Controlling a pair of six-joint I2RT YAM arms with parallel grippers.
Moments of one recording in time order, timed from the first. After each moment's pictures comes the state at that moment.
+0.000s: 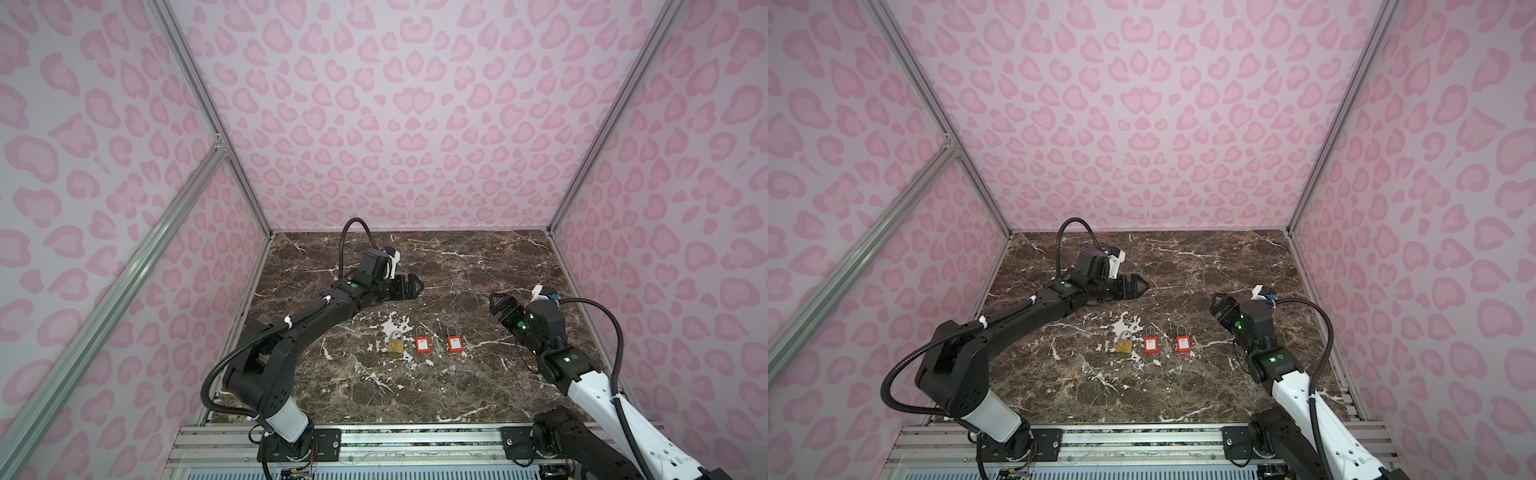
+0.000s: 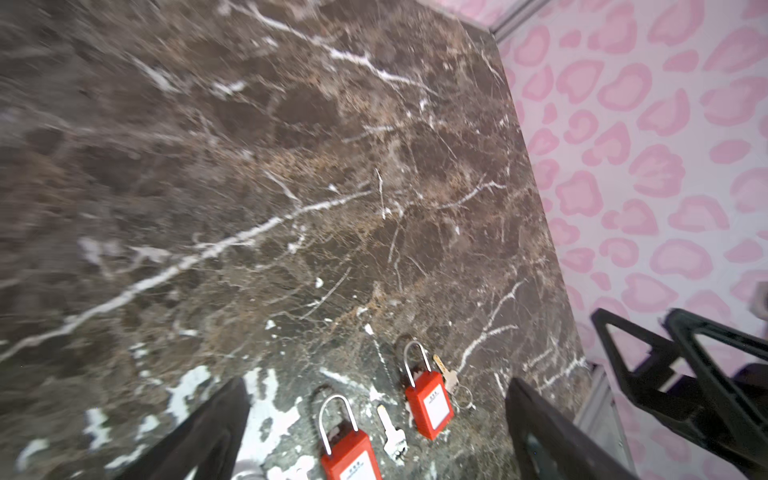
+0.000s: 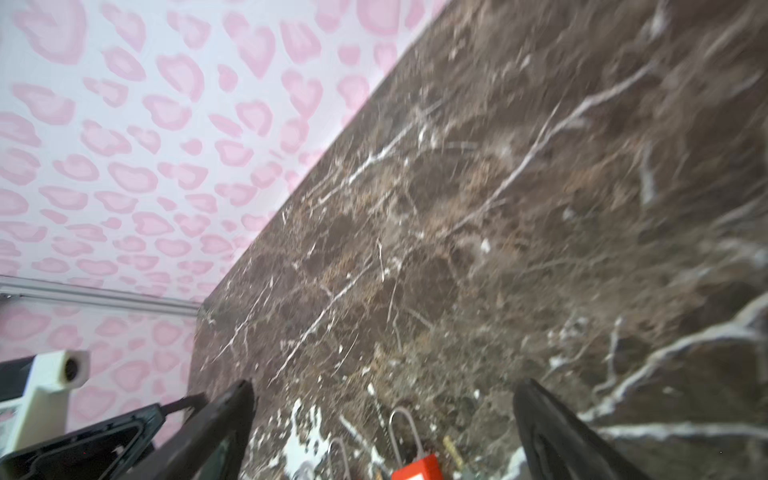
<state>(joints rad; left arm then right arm) -0.55 1.57 1.10 -0.20 0.27 -0.54 0.30 0.76 0.49 -0.17 0.16 0.87</state>
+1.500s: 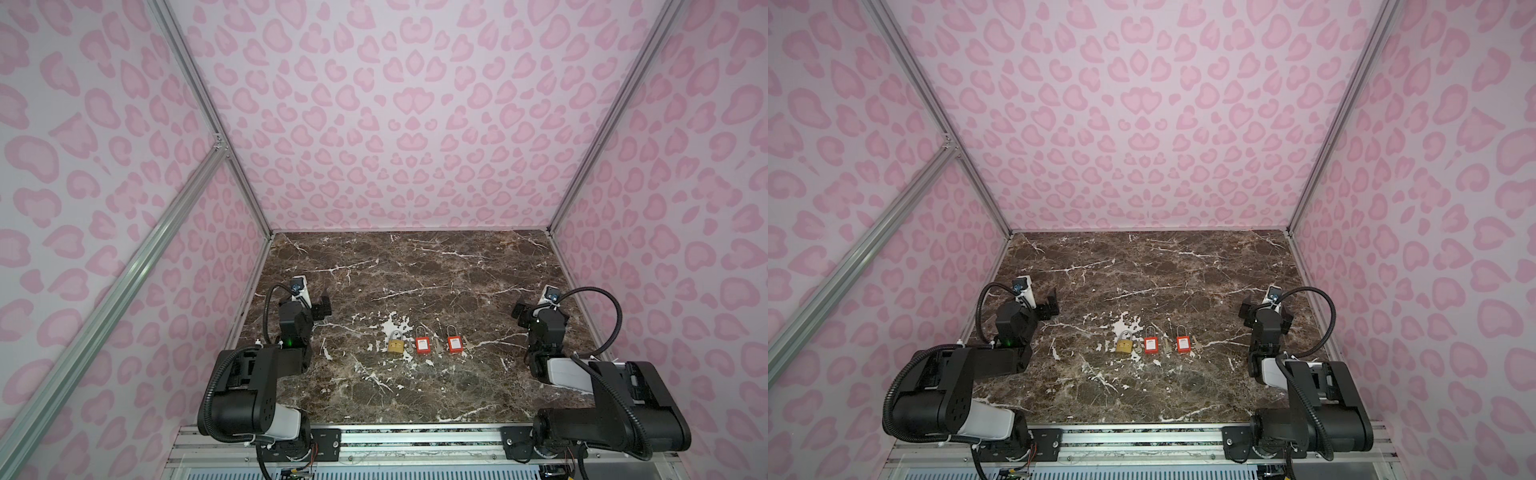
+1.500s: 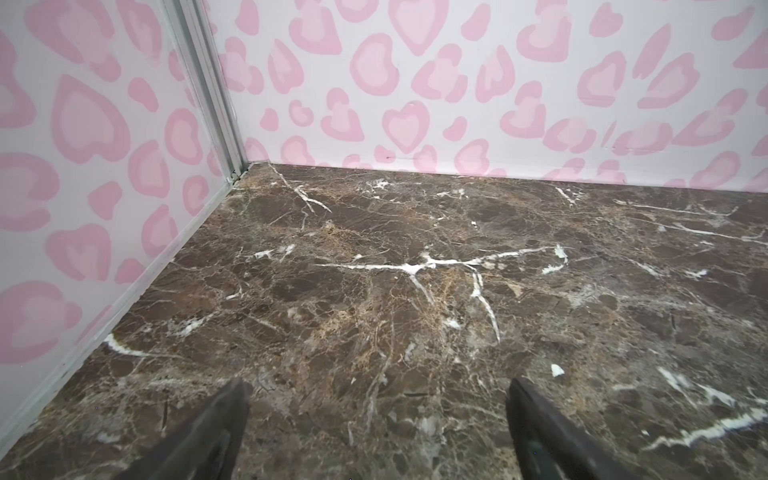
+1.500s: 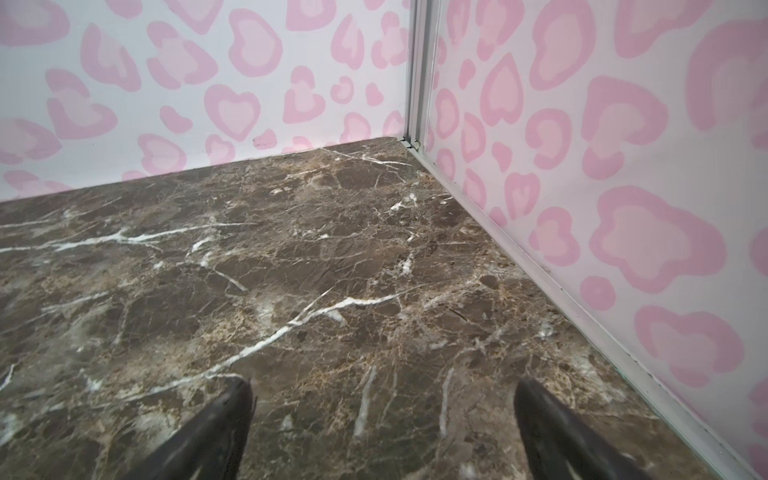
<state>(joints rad) 0.02 1.47 0.33 0.89 -0.04 -0.04 0.02 1.40 0.21 0.89 0.35 0.11</state>
